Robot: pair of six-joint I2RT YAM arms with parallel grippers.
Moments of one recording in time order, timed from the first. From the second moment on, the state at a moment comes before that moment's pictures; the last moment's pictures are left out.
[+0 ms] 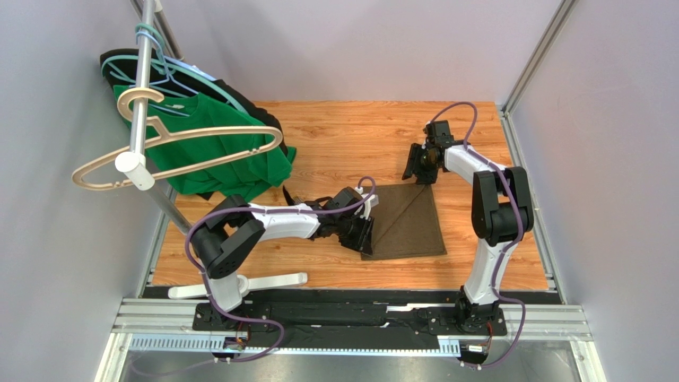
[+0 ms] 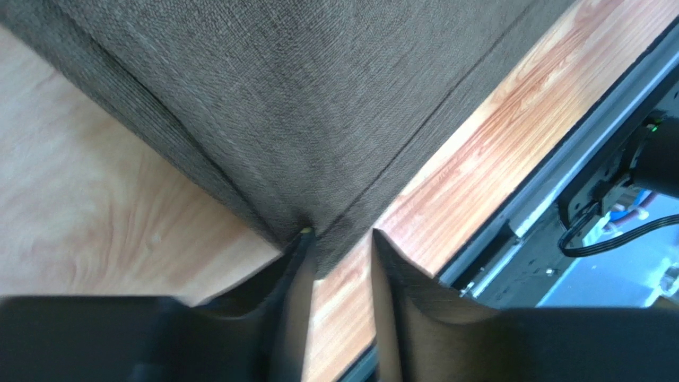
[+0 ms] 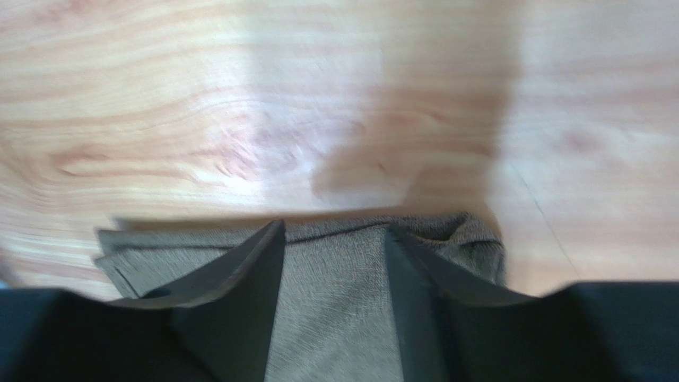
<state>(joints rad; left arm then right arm) -0.91 1.79 0.98 -0.10 0.34 -0.55 0.14 1.96 1.35 -0.44 -0.19 0.39</state>
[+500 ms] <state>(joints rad) -0.79 1.58 1.13 -0.27 0.09 -0.62 0.46 1.36 0.90 -0.48 -0.08 0.48</state>
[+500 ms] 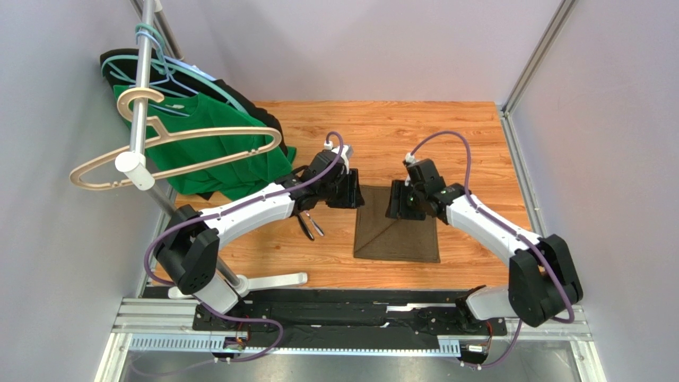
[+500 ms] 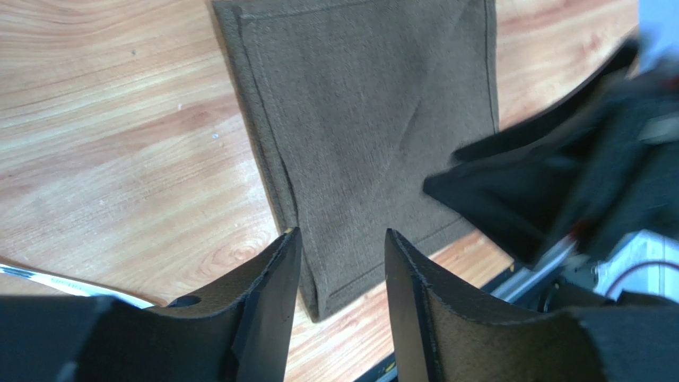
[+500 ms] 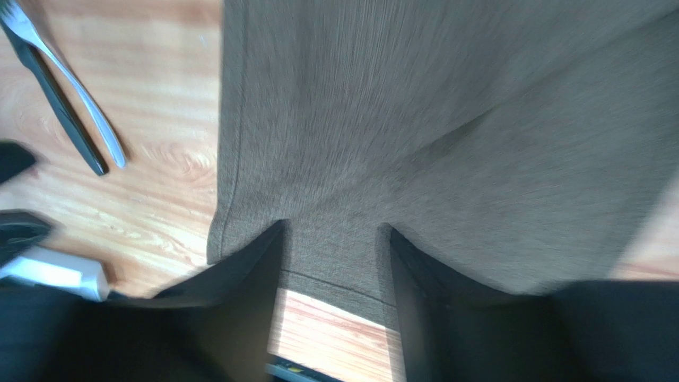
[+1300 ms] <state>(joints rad) -0.76 1.98 1.47 -0.39 -0.07 -0.77 0.49 1.23 0.68 -0.54 0.07 0.55</state>
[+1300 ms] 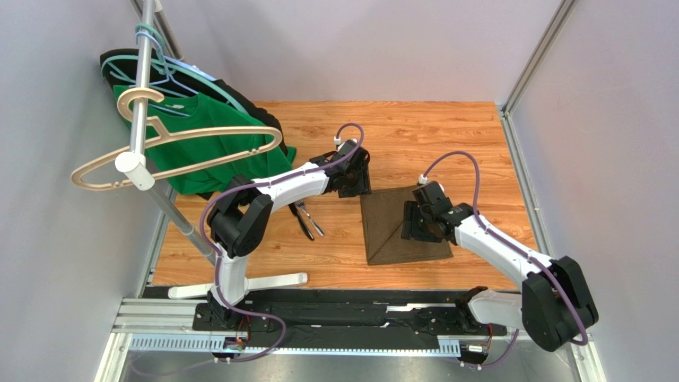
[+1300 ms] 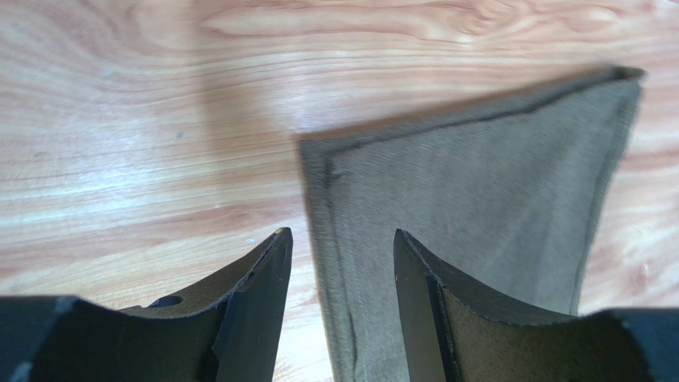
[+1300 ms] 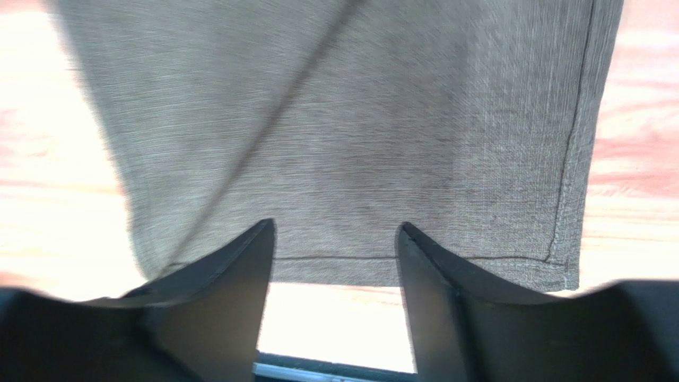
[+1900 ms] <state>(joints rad) -0.75 2.12 1.57 -0.48 -0.08 -0.84 0.67 1.22 0.77 -0.58 0.08 0.51</state>
